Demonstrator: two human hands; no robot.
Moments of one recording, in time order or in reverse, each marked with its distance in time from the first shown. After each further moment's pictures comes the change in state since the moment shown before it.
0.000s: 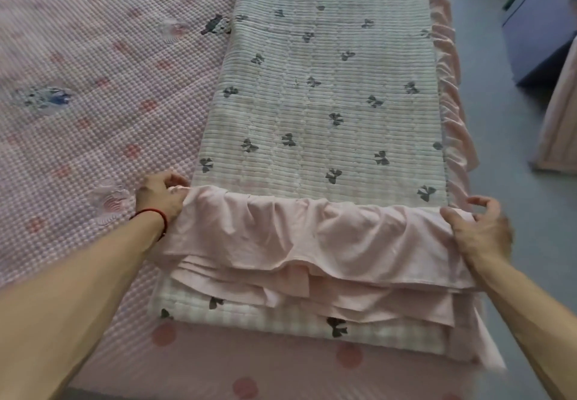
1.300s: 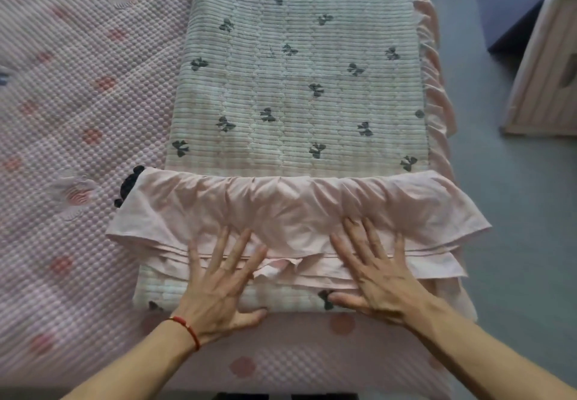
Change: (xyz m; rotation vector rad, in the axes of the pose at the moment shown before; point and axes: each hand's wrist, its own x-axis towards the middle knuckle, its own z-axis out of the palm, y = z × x) left_hand -0.154 -0.064 0.082 0.788 -0.371 0.981; right_hand -0.131 0.034 0.048 -0.862 -0.696 -0.929
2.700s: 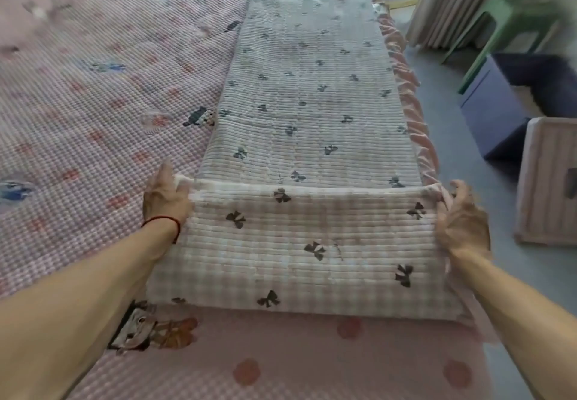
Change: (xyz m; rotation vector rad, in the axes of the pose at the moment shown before) left_hand 0.249 -0.220 -0.173 -0.622 0.582 -0.844; right_hand 0.173 0.192 -0.197 0.513 0.829 0.754
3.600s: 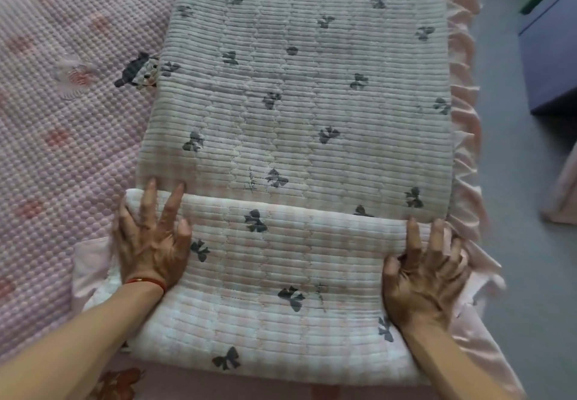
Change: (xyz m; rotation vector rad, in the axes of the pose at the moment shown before) left_hand -0.006 -0.027 0.112 0.464 -0.178 0.157; right_hand -0.012 0.041 0.122 -0.448 -0.211 -0.147
